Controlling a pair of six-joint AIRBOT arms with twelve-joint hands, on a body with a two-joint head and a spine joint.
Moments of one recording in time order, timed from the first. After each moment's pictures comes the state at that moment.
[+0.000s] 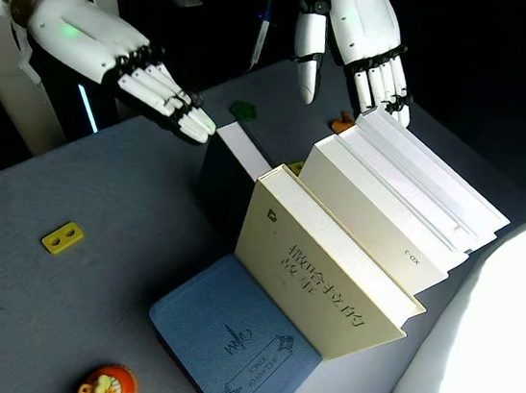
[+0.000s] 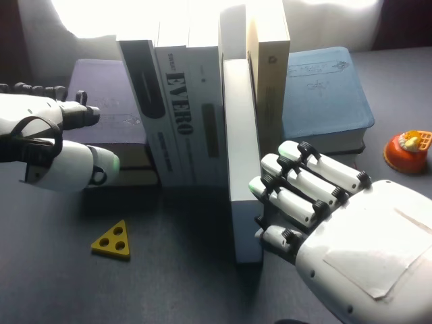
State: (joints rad) left arm 0.20 -0.62 0.58 -2.19 -0.75 3.00; right arm -0.52 -0.92 0.22 1.08 0.95 -2.41
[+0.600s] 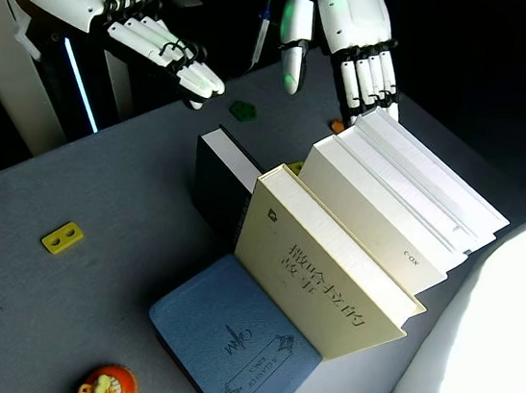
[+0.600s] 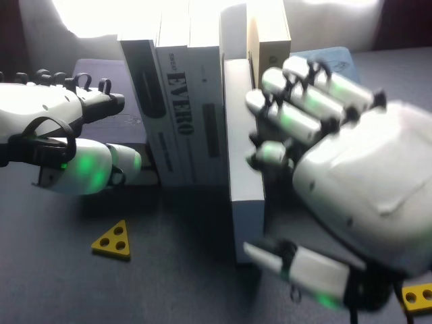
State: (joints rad) left arm 0.17 -0.59 0.52 -2.16 -0.71 3.00; right arm -0.39 -0.91 0.28 0.98 0.98 -2.27
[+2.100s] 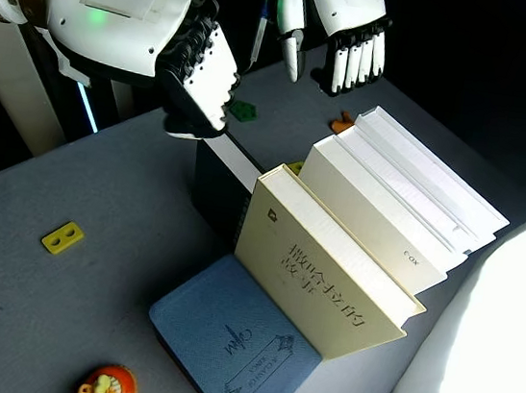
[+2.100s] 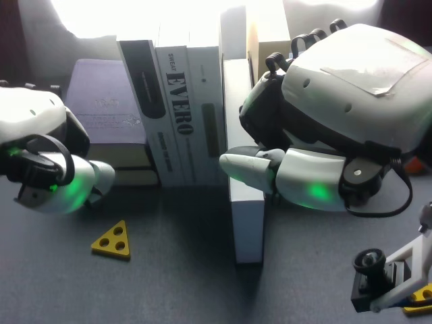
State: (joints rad) left arm 0.09 -0.60 0.42 -2.13 -0.94 3.00; right arm -0.25 -0.86 0.53 0.70 0.55 -1.73
